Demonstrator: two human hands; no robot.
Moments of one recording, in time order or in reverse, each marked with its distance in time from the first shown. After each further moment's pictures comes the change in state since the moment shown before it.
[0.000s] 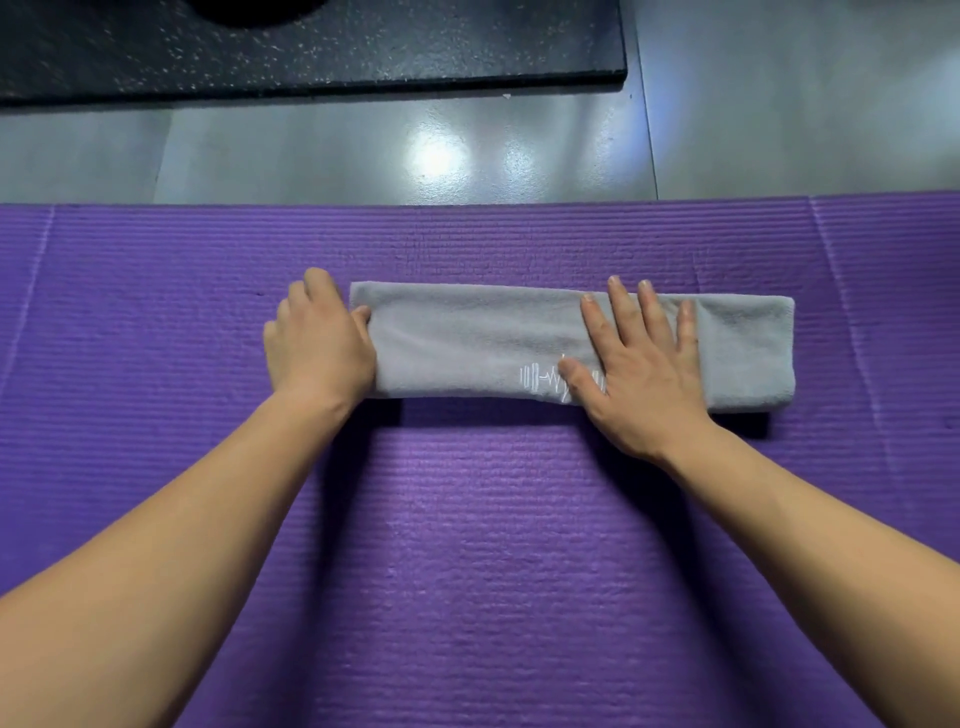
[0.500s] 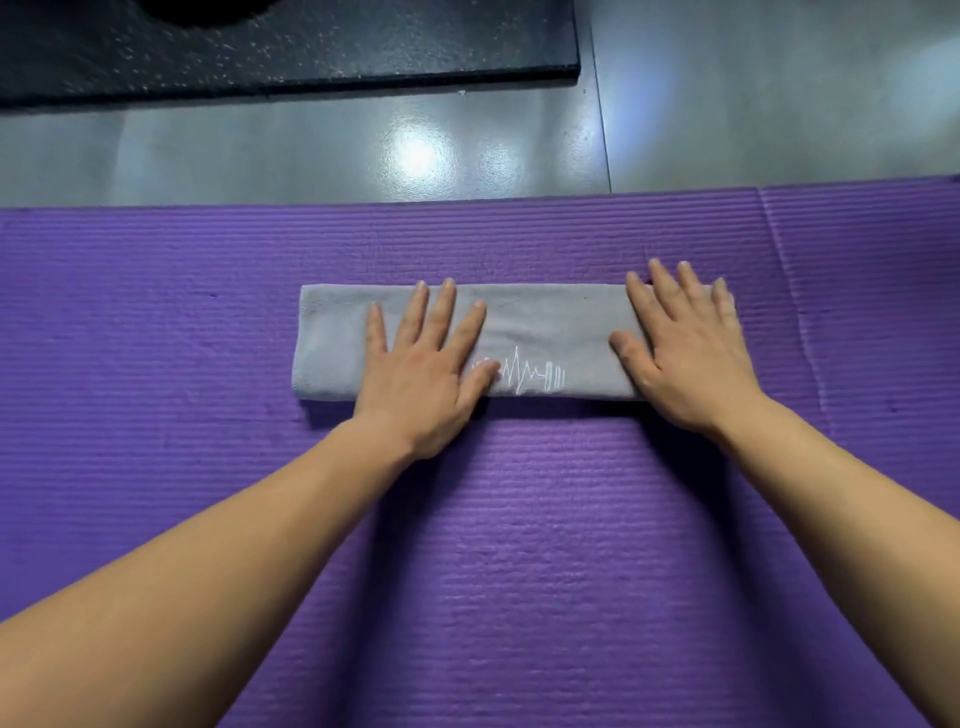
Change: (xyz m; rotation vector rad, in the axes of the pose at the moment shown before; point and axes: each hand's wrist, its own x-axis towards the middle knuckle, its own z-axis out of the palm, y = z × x) left_hand -0.059 0.073 0.044 0.227 -0.300 0.586; right_hand 0.000 0.087 -0.016 0.019 0.000 0.033
